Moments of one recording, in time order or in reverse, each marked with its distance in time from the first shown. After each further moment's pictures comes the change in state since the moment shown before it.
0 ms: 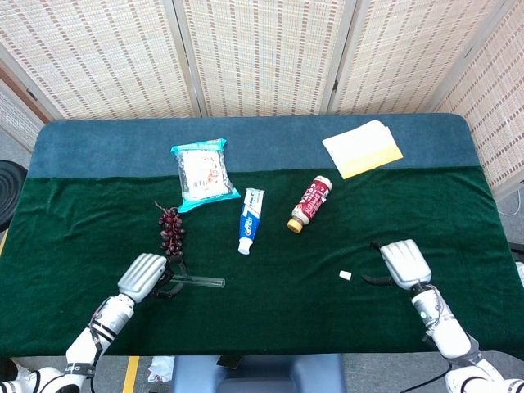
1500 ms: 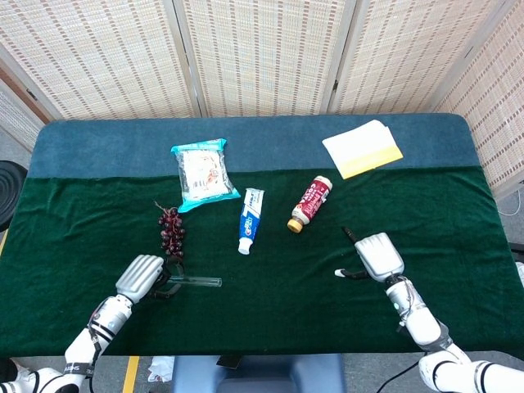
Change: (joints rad) left arm 0.014 -0.009 0.000 0.032 -0.003 -0.014 -0.028; right arm 0.090 -0.122 0.001 0.079 0.032 -0.013 -0.126
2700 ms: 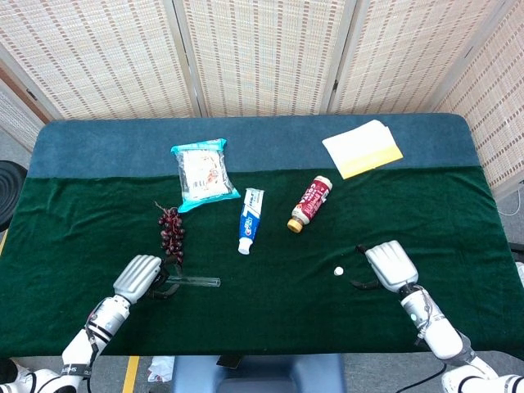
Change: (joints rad) left arm 0.008 0.014 0.000 -0.013 0.012 0.006 -0.010; right arm -0.028 0.163 -0.066 -0.175 -0.034 0.016 0.077
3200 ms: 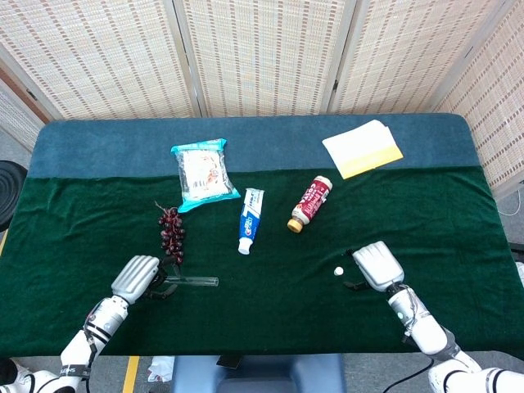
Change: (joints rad) left arm 0.008 0.002 0.001 0.003 -0.009 0.001 -0.002; right arm 0.025 -0.107 0.008 0.103 -0.031 -0.010 -0.014
